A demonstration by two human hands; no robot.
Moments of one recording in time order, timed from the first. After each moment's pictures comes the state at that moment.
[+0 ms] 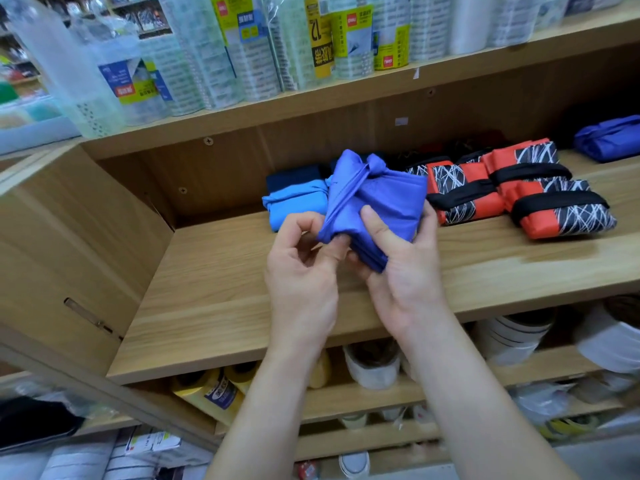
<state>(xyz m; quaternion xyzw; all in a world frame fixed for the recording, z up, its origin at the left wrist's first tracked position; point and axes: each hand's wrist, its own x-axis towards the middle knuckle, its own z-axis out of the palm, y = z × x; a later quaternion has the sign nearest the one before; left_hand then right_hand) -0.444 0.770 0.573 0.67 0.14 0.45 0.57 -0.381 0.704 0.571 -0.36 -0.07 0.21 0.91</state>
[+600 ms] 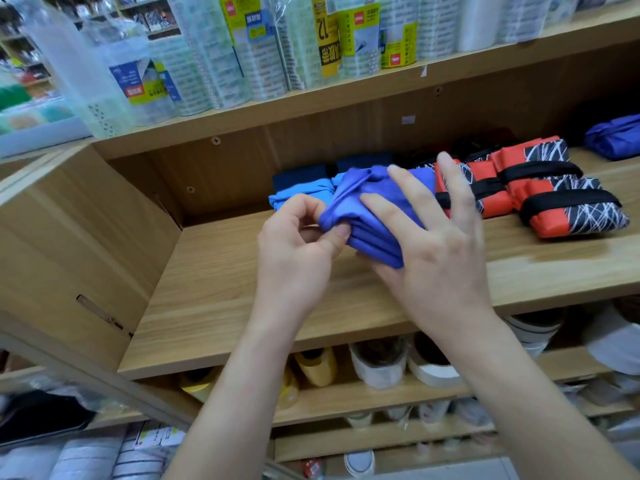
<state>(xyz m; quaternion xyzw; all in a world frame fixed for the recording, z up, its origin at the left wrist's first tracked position) -0.452 0.788 0.601 0.77 0.17 0.36 0.50 -0.363 0.668 0.559 -0.80 -0.41 -0.33 0.30</state>
